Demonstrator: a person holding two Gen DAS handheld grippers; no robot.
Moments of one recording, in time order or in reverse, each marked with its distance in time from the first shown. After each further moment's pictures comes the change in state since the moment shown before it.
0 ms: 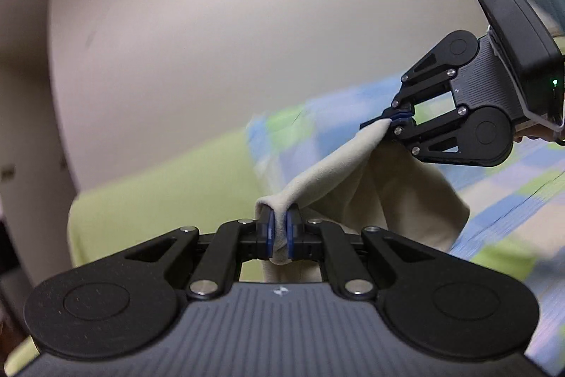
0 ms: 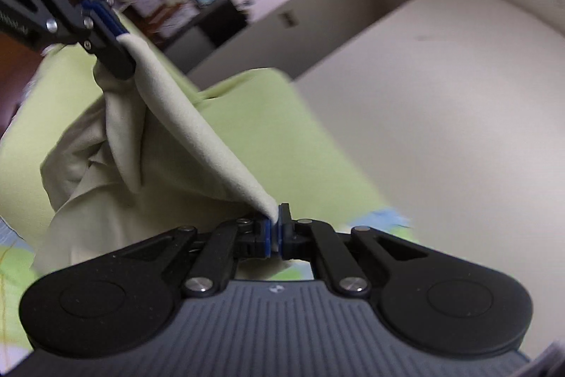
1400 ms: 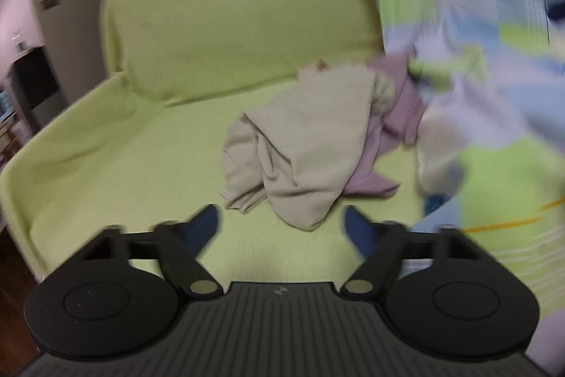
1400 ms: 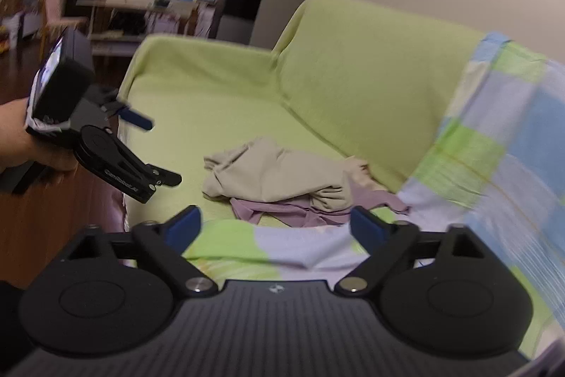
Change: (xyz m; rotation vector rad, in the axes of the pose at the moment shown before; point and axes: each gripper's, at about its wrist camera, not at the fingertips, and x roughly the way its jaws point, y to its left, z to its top) left arm 0.077 0.027 -0.280 -0.222 0.676 0.145; right arm -0.014 0.124 -0.090 0.505 0.188 0.457
